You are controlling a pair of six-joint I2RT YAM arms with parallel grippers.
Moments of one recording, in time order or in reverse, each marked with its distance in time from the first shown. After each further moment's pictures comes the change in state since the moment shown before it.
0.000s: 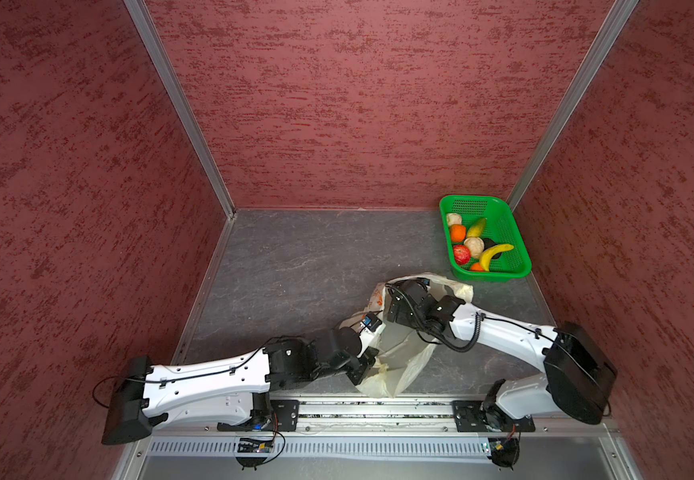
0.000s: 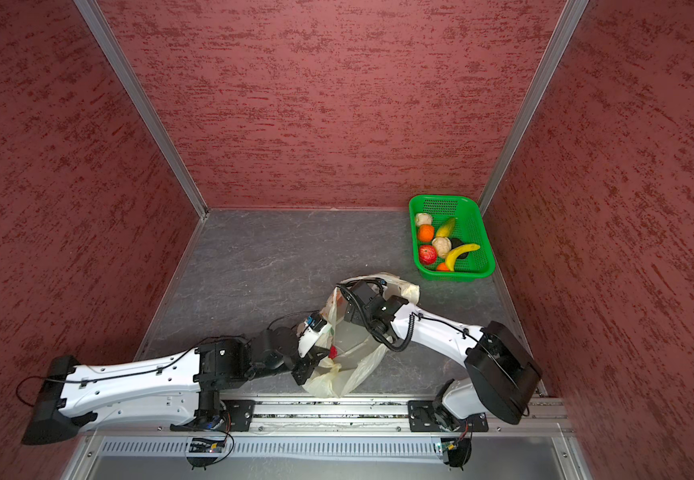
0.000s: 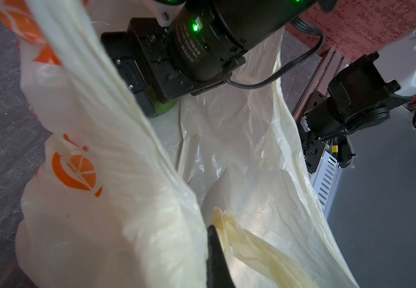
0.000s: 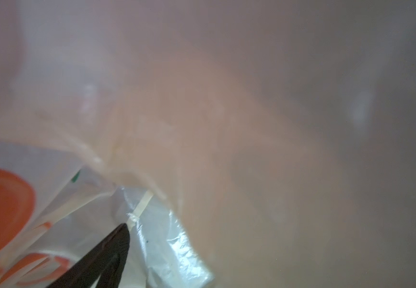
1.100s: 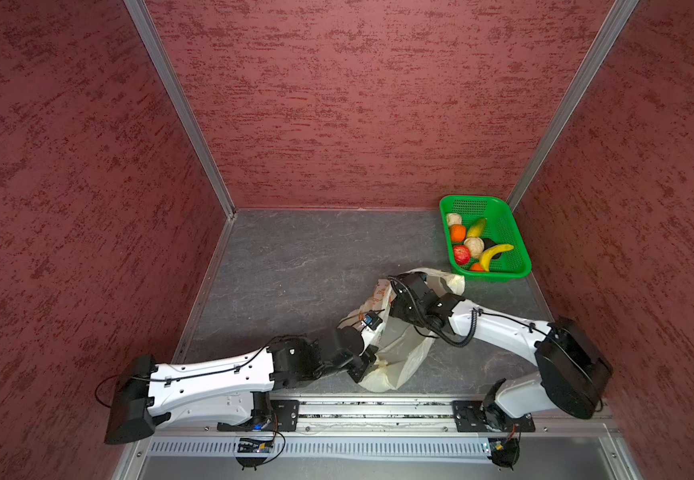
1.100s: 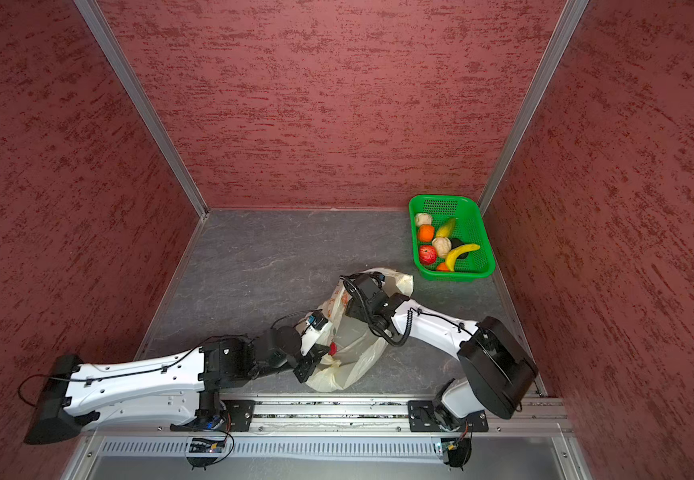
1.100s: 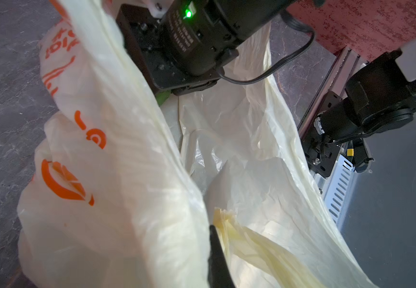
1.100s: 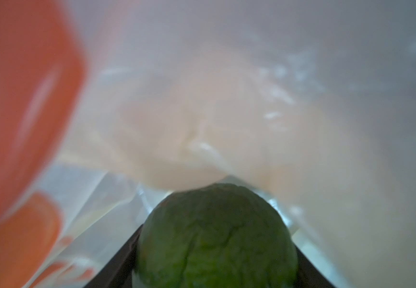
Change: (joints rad) left arm 0.021 0.029 0.000 0.011 -0.035 0.011; right arm -0.039 -0.017 -0.014 0.160 -0.139 -0.057
